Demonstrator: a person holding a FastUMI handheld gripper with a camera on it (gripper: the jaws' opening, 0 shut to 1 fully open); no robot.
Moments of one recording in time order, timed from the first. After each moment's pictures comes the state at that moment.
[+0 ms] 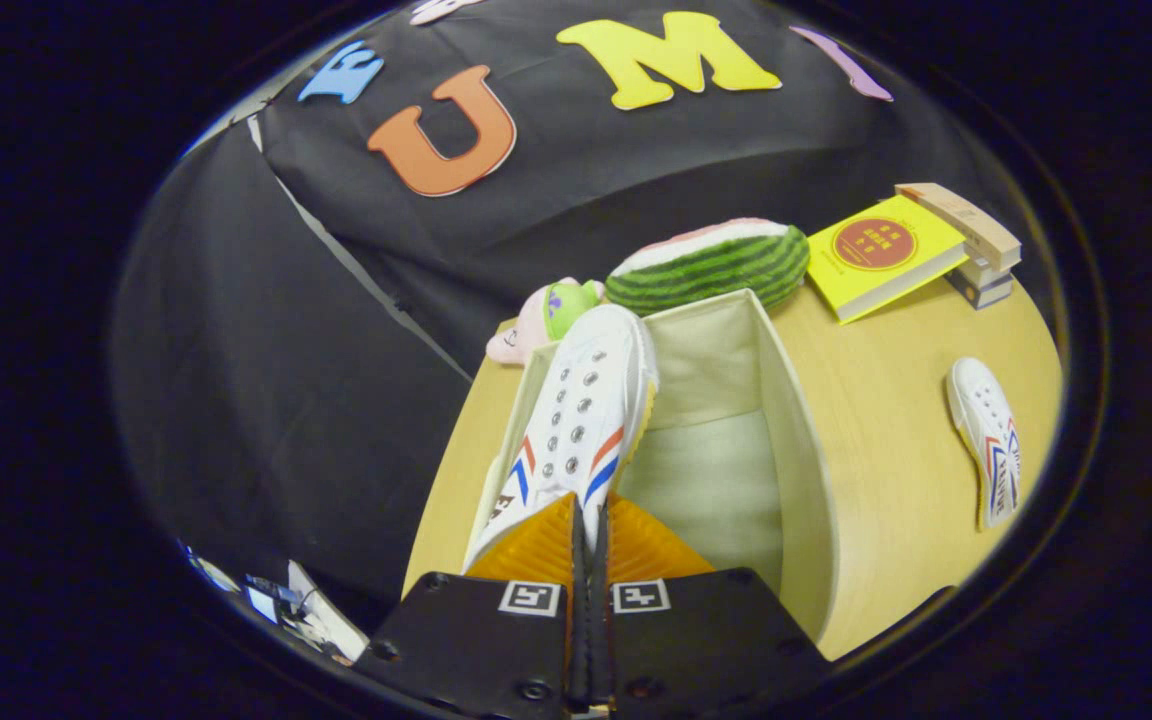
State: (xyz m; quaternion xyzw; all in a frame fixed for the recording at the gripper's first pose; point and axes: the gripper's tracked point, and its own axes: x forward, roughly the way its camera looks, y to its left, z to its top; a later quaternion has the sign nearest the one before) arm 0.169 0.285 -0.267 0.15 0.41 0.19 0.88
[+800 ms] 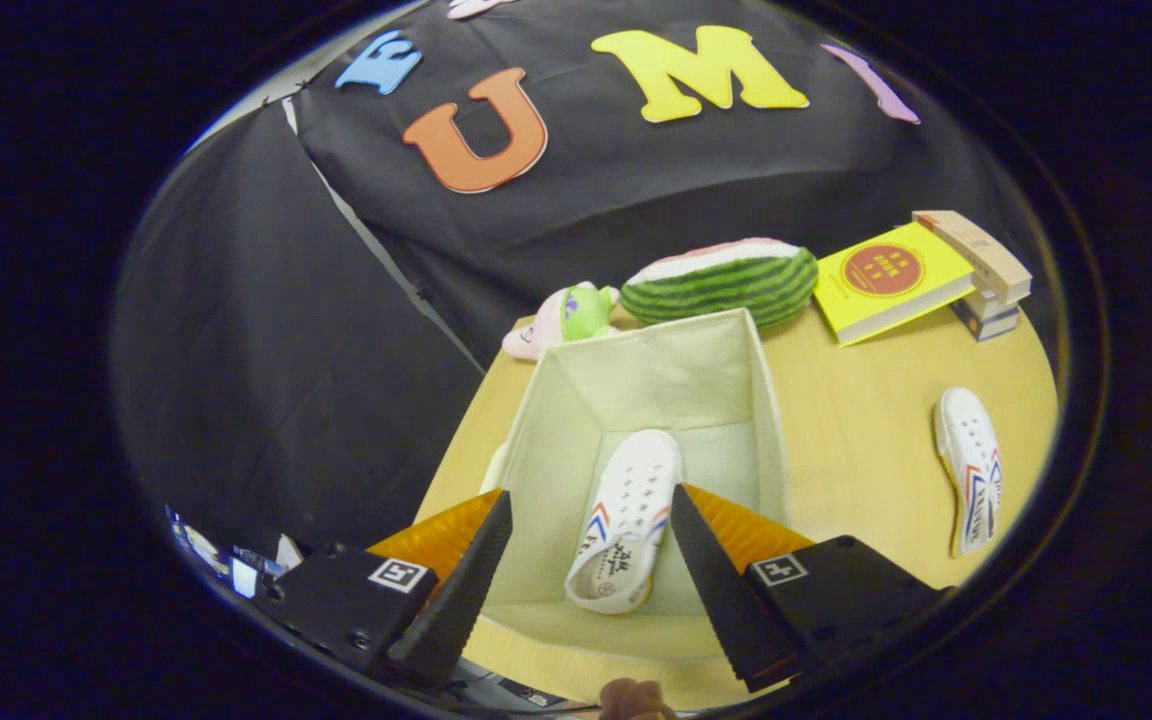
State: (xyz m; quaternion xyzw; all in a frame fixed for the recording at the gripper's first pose) arm 0.154 0.247 -0.233 0.12 0.40 0.21 0.89
